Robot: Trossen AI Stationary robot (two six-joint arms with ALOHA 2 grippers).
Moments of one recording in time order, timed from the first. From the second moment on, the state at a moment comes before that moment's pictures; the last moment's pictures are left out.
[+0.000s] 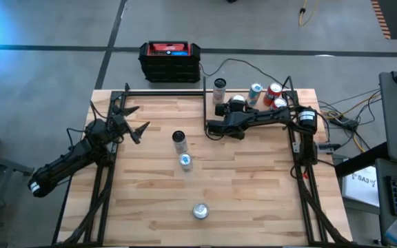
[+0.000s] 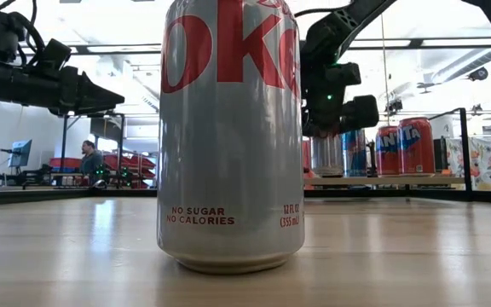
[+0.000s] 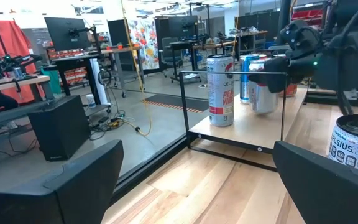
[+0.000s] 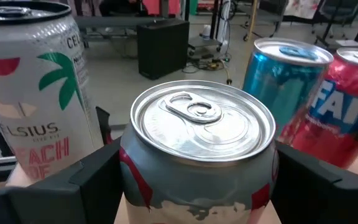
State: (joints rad) left arm 0.63 0.02 0.03 0.01 -0.02 0.12; right arm -0.22 1.95 1.31 -0.93 1.30 1.55
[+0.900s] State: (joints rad) left arm 0.63 0.02 0.03 0.01 -0.02 0.12; right arm -0.34 1.95 1.30 -0.64 1.25 1.25
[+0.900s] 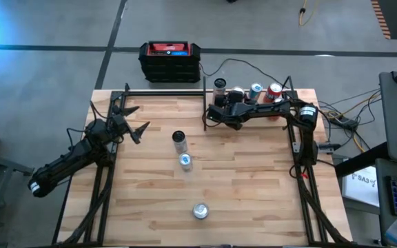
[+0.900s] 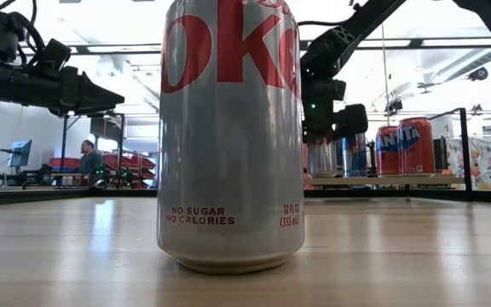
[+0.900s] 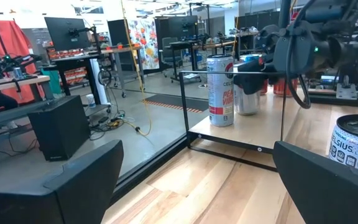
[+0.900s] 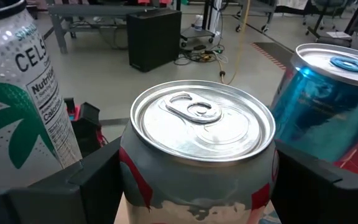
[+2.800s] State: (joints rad) left arm 0.63 0.02 0.03 0.01 -0.02 0.12; right arm -0.33 1.95 1.30 -0.52 1.24 1.02
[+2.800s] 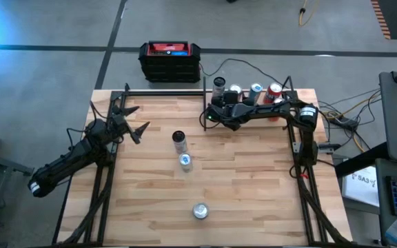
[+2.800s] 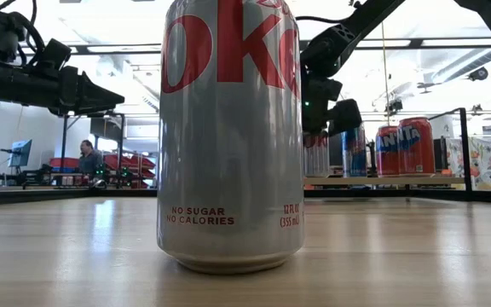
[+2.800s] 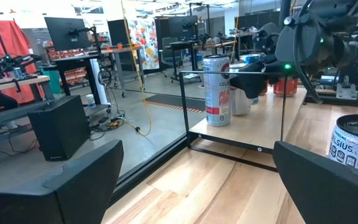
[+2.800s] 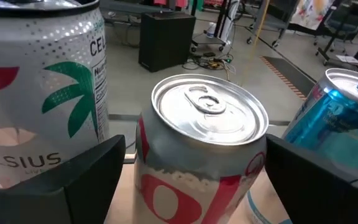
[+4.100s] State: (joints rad) left arm 0.63 0.02 0.03 0.01 -0.02 0.12; right arm -0.17 1.94 1.30 -0.69 1.25 1.13
